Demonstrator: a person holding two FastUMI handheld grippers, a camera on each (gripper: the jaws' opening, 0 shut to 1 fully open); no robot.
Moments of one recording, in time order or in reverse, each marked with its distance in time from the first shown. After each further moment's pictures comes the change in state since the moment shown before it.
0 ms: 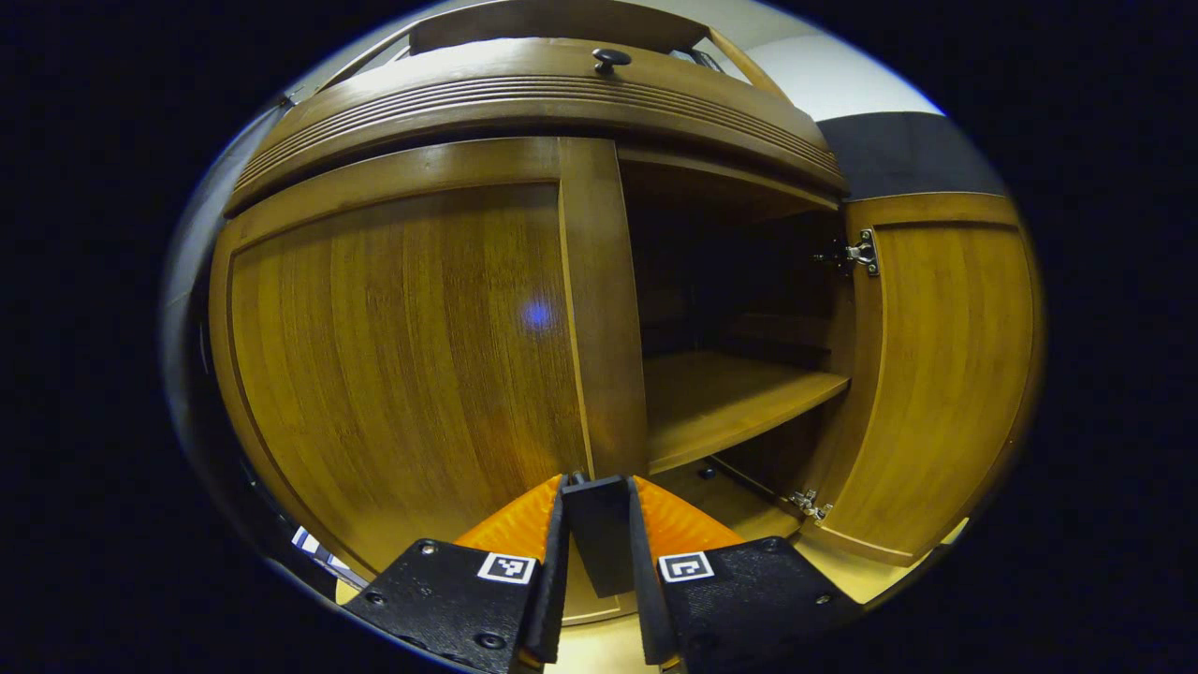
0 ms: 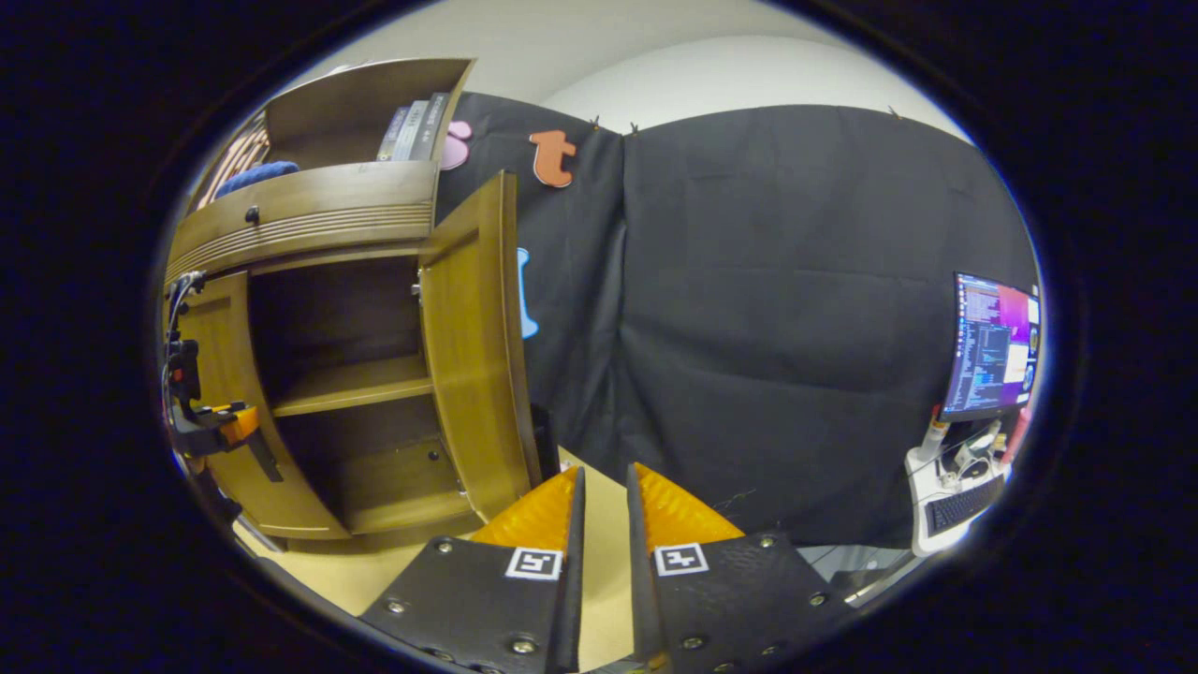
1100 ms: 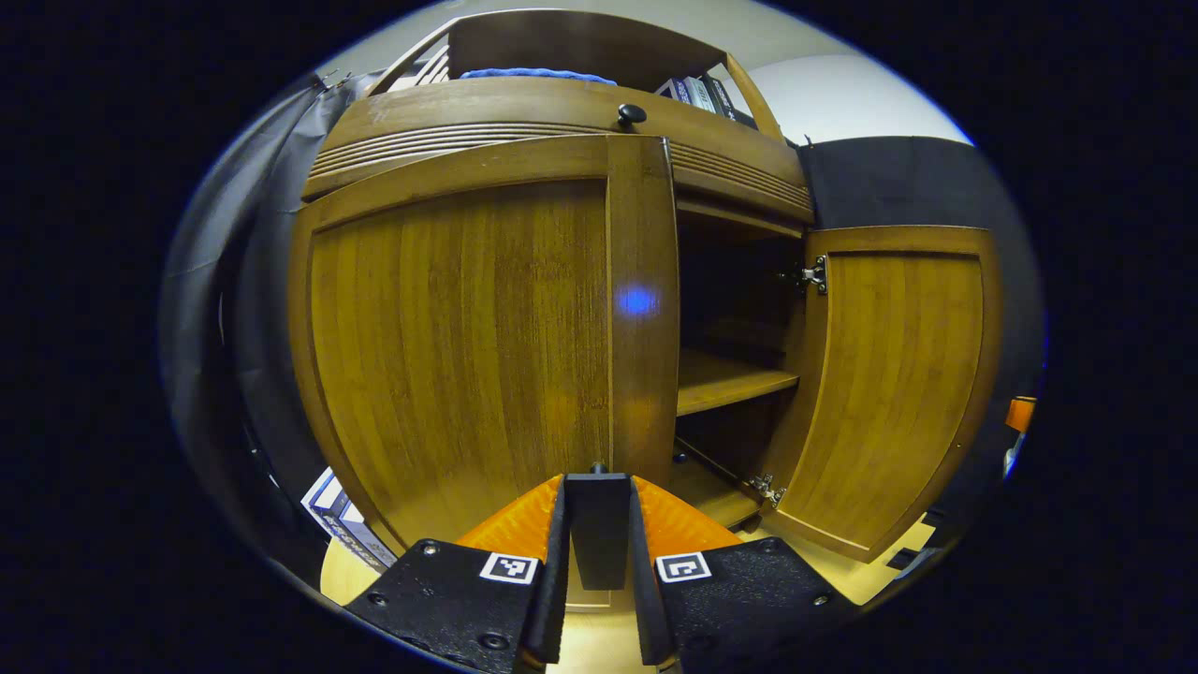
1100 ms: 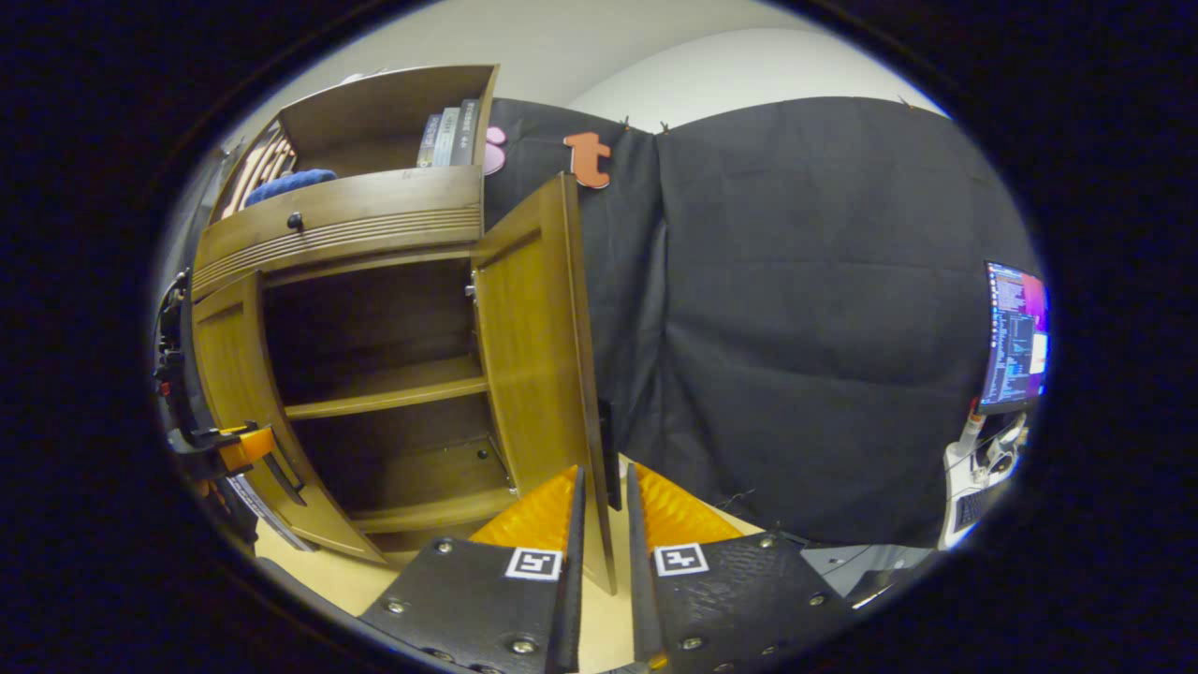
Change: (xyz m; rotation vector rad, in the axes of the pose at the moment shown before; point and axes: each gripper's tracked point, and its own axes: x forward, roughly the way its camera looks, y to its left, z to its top) left arm -0.096 -0.003 -0.012 -0.079 -0.008 -0.025; right arm -0.007 0.043 -0.009 0.035 0.007 0.171
